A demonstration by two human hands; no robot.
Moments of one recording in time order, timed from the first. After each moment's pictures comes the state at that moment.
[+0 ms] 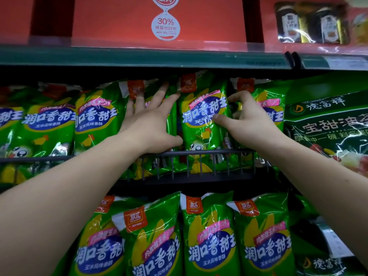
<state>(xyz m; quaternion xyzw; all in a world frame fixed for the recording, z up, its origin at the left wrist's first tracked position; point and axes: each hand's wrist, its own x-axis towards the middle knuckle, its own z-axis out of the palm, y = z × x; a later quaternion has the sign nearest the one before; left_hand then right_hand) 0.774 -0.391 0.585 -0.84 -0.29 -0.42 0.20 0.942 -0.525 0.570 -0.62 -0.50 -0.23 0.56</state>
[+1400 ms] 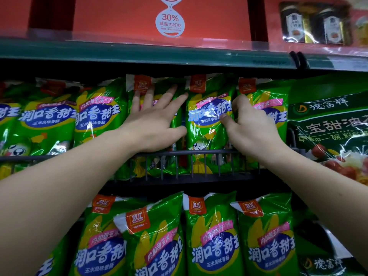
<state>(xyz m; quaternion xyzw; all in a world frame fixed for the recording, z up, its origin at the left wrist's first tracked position) 0.772 -0.383 0.588 -0.87 -0.22 -0.40 0.21 0.927 -0.520 0.559 -0.68 -0.44 -0.38 0.44</state>
